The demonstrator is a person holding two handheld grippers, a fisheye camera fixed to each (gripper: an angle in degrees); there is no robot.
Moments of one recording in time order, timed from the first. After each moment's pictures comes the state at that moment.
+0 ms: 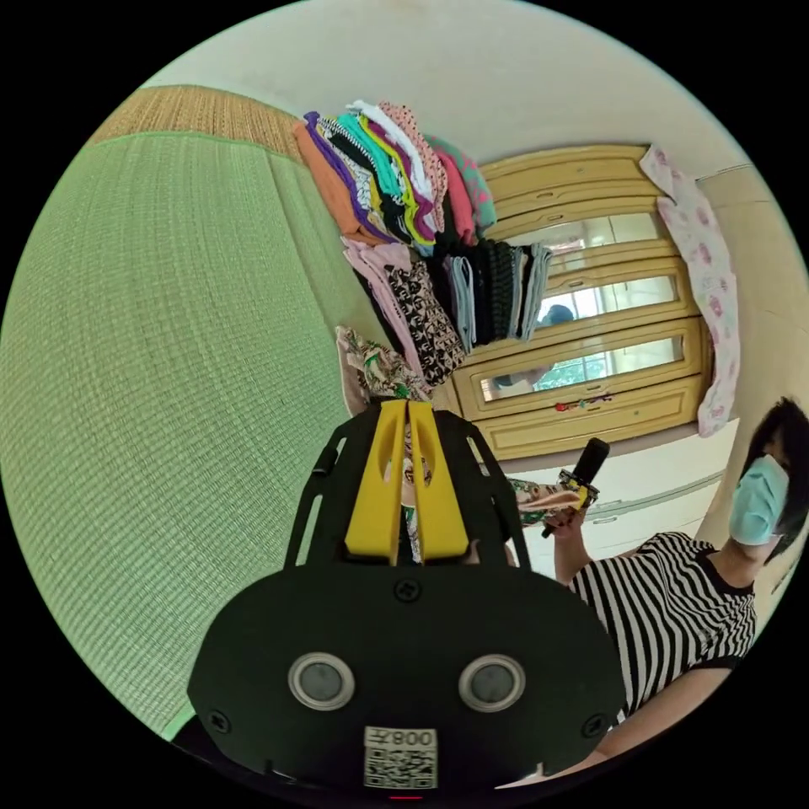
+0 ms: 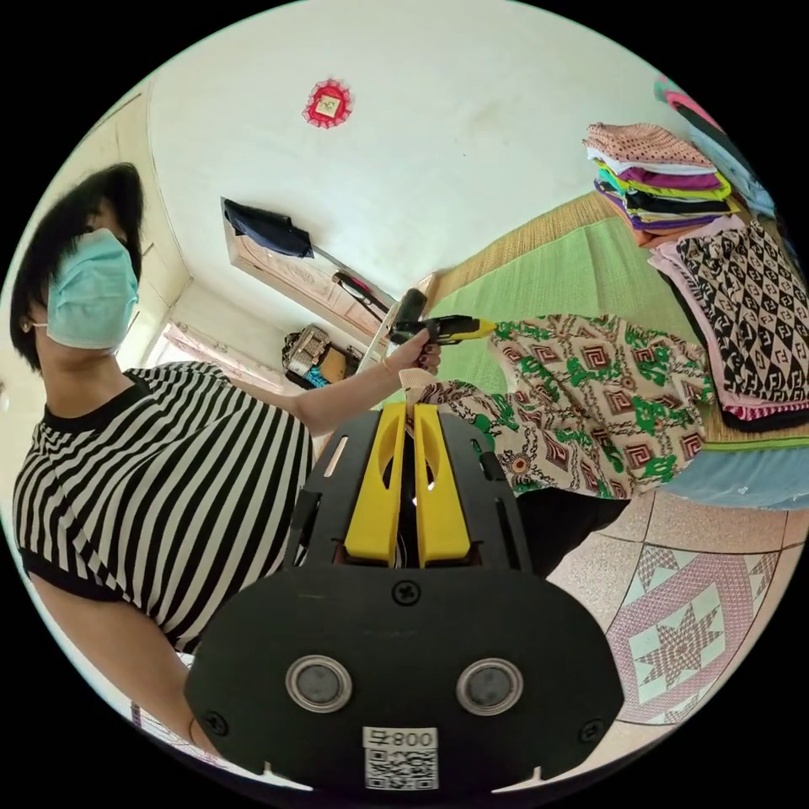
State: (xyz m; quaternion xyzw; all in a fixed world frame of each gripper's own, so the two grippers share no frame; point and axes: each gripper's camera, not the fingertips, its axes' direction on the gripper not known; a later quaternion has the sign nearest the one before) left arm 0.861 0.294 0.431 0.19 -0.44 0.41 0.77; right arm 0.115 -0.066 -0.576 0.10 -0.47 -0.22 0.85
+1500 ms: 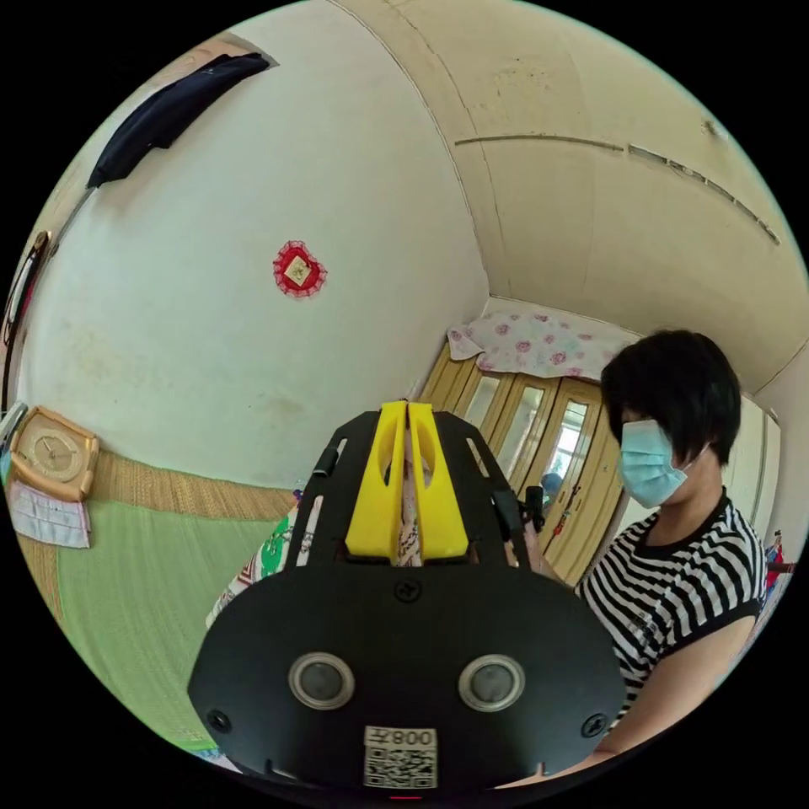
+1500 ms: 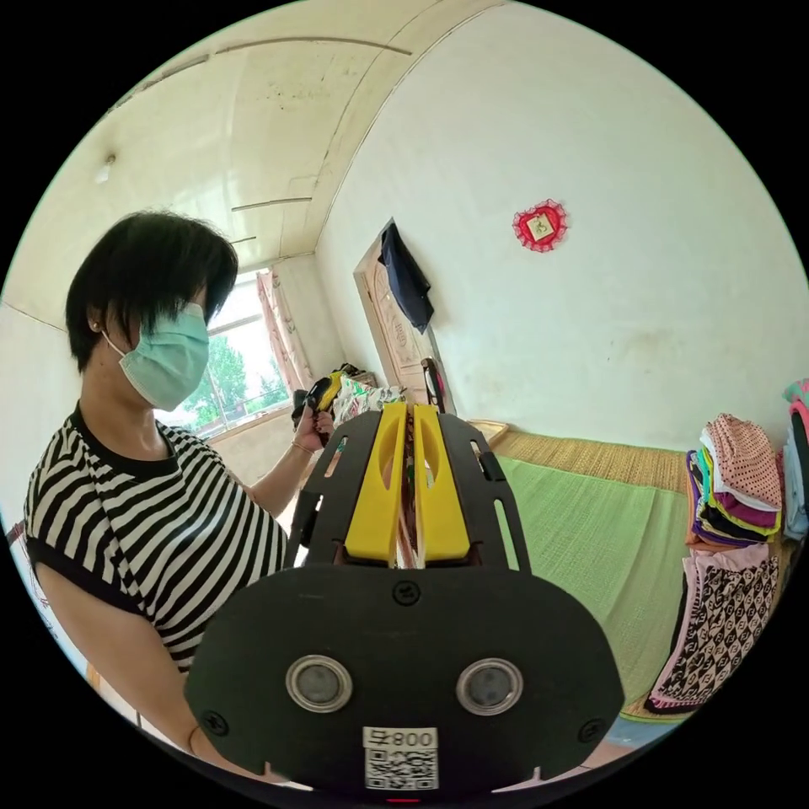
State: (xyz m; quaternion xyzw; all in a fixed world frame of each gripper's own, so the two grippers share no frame) left arm 0.654 1.046 0.102 0.42 -0.23 0.78 0.40; right arm -0.070 -0.067 -0.775 0.36 -0.46 -0.39 0.71
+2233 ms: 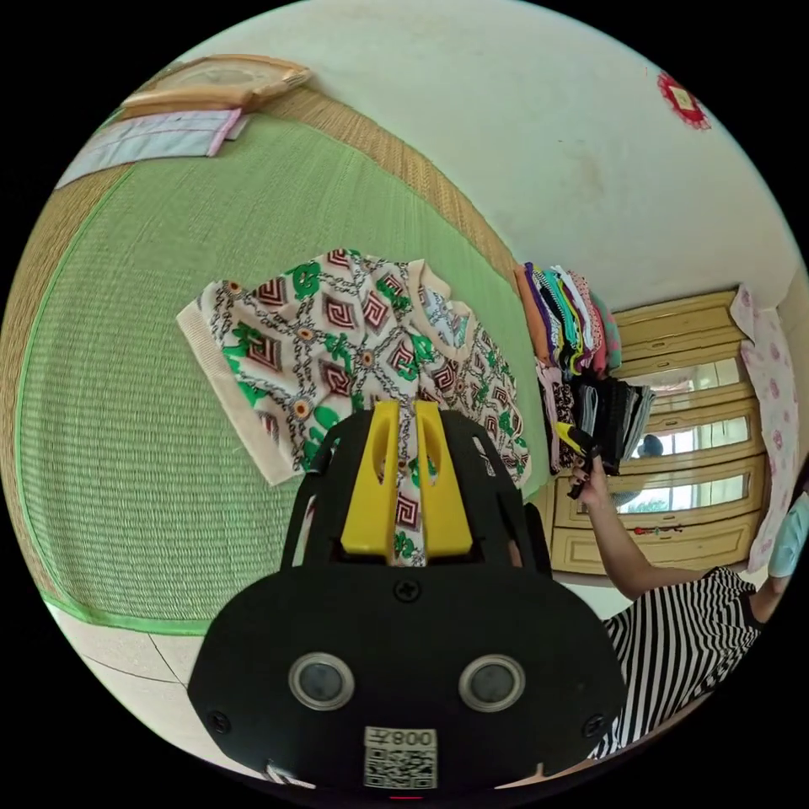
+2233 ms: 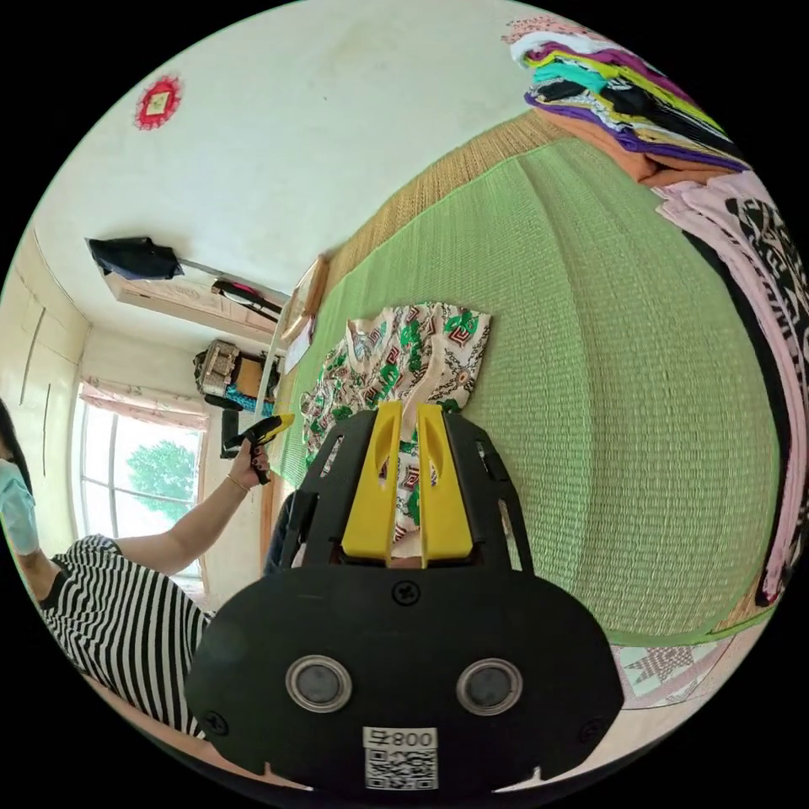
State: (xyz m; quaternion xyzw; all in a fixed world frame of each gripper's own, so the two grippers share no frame) left arm 0.599 0.495 -0.127 0.47 -0.45 0.32 0.69; right arm -0.202 -0.365 -0.441 0.01 -0.38 -0.14 0.92
